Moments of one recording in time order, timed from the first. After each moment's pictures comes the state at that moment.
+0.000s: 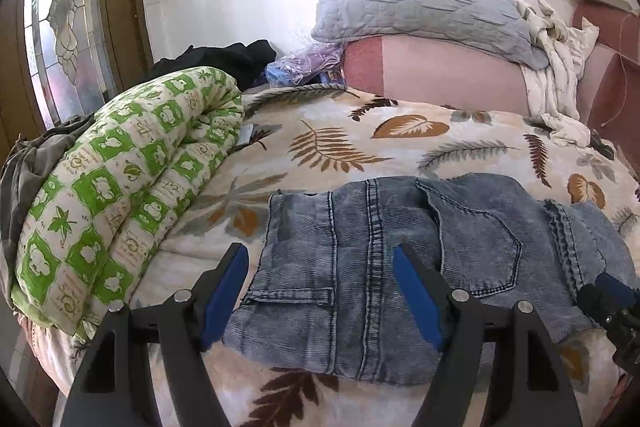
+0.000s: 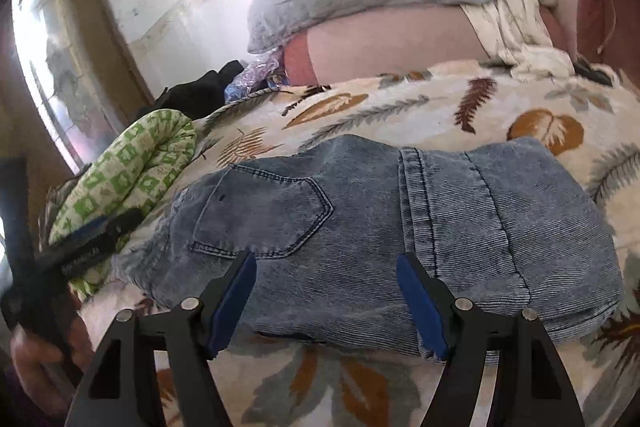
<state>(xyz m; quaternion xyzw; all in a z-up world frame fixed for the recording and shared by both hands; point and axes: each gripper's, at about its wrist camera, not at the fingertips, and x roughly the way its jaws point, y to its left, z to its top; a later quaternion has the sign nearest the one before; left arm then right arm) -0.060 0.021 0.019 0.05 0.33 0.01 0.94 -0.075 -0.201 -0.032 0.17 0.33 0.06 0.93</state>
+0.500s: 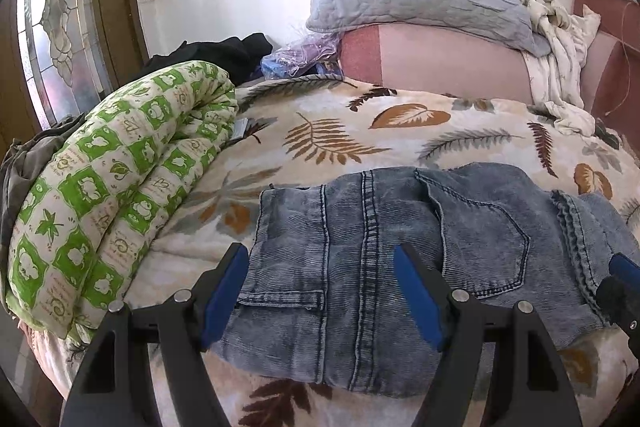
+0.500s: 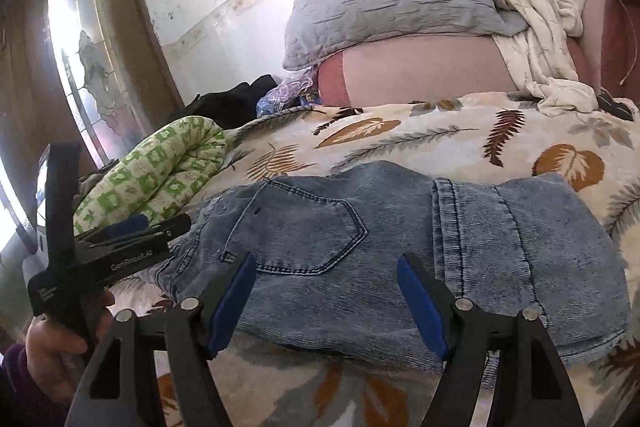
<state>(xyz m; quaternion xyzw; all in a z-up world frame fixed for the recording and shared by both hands) -0.048 0.014 0.008 0.06 0.34 0.01 0.94 -0.077 -0.188 -0.018 0.15 0.29 0.10 0.94</state>
